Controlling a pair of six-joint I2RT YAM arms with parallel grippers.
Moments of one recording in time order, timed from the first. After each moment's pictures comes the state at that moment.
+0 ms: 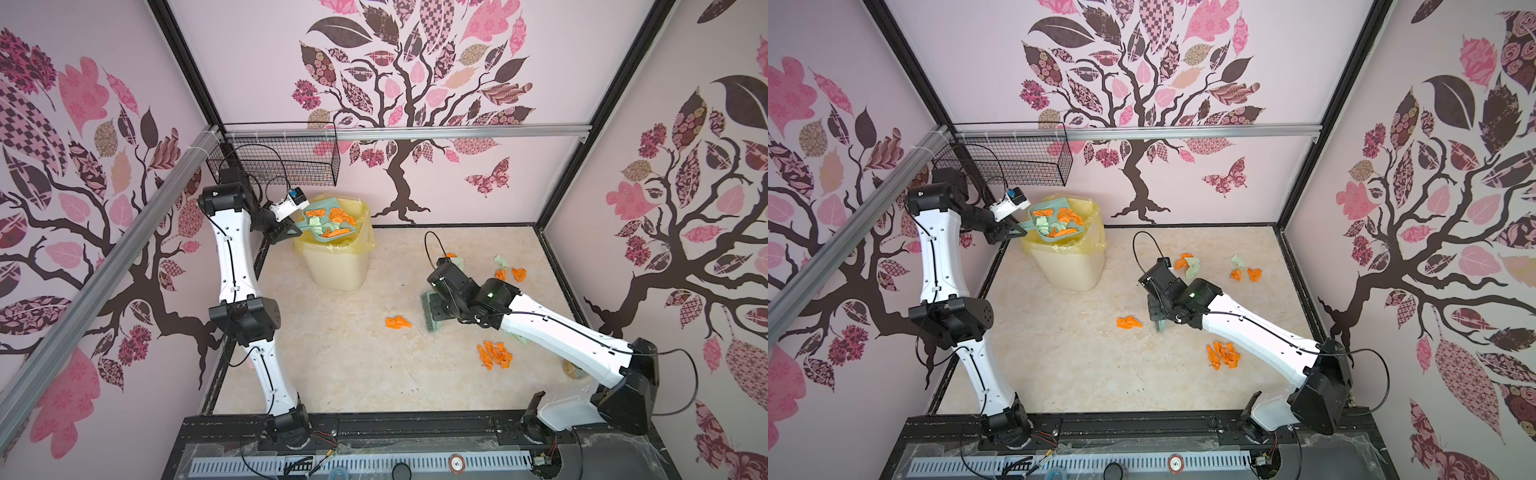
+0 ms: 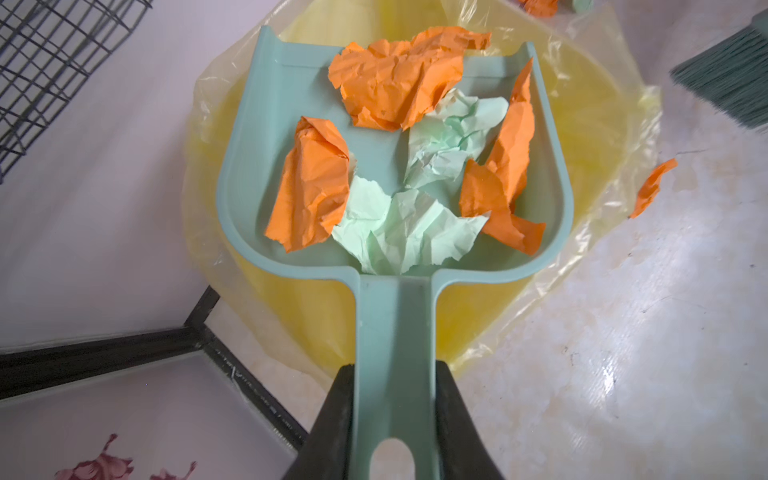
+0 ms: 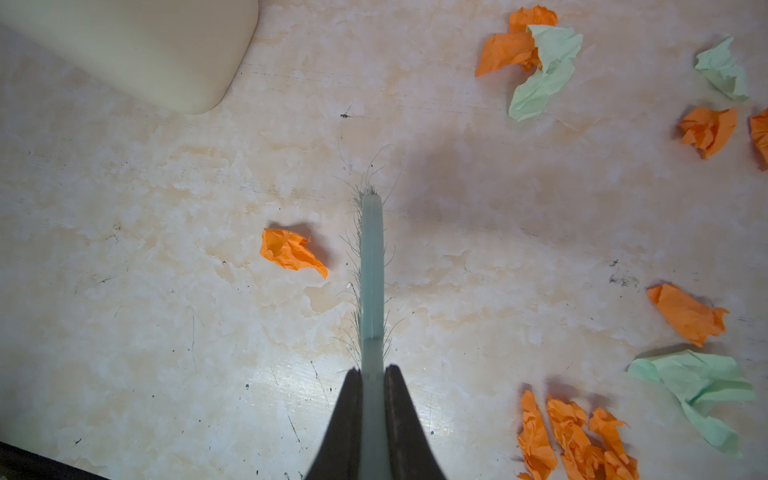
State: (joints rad) left arm 0.25 2.14 2.67 -1.64 0.50 1.21; right arm 0.85 1.42 1.30 -0.87 0.29 0.60
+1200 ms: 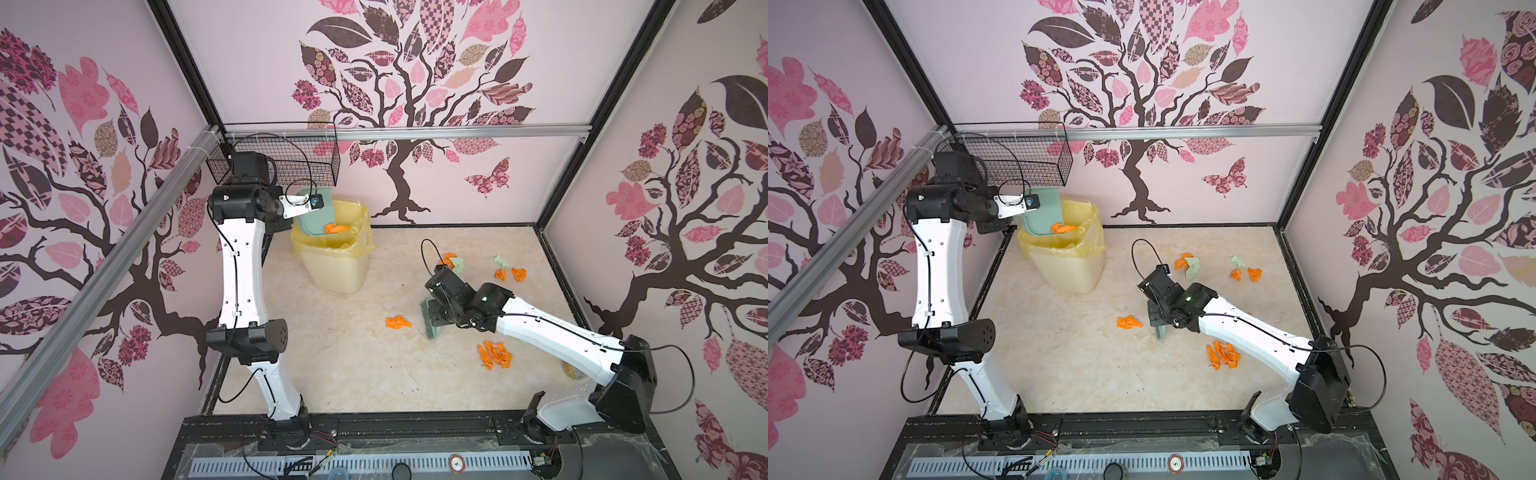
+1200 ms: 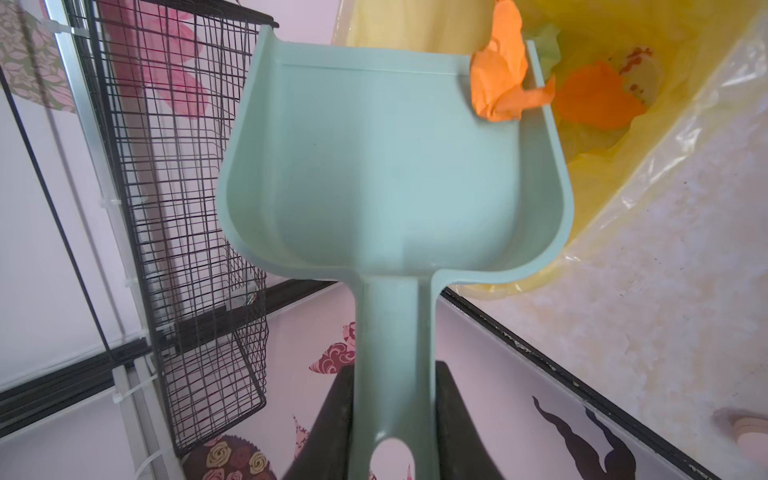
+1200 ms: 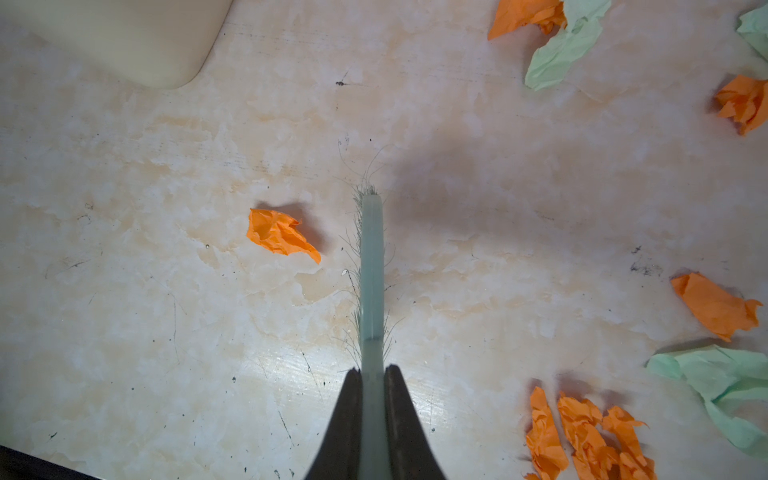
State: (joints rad) left arm 0.09 1.88 2.51 -1.41 0.02 1.46; right arm 0.85 1.43 1.23 -0.84 0.27 0.60
